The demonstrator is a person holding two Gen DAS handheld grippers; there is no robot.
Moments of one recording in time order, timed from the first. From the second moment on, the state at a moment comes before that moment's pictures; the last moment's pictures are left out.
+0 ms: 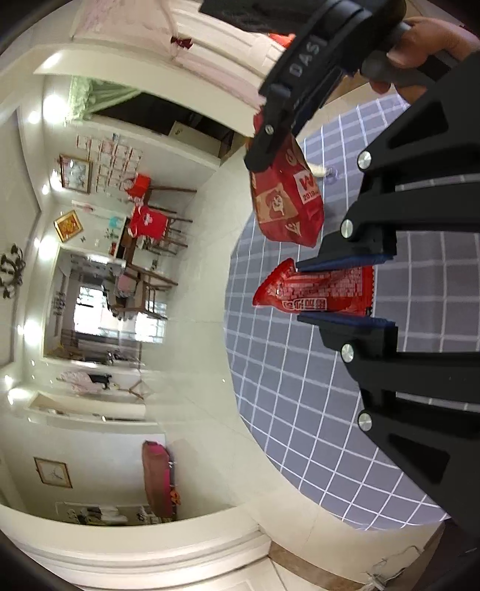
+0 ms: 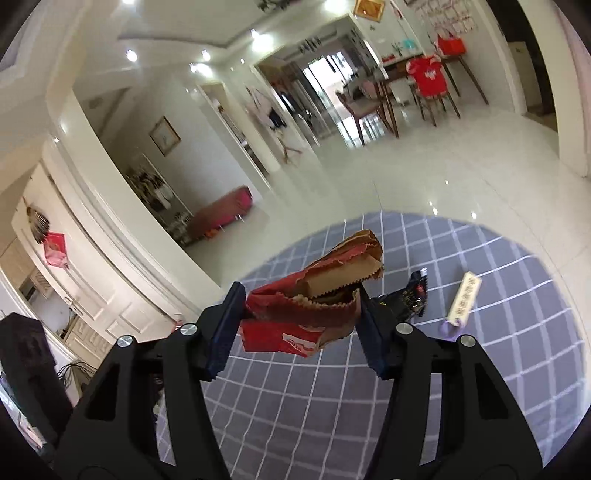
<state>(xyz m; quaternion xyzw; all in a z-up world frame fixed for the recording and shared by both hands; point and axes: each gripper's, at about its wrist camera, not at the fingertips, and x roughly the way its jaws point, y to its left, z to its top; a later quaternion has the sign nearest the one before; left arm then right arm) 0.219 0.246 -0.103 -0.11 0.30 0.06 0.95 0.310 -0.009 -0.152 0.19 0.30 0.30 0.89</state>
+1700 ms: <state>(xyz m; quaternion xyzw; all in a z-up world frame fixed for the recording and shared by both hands) 0.196 -0.162 -0.223 0.09 0.47 -0.23 0.85 0.100 -0.404 -0.281 0.24 0.30 -0.06 0.92</state>
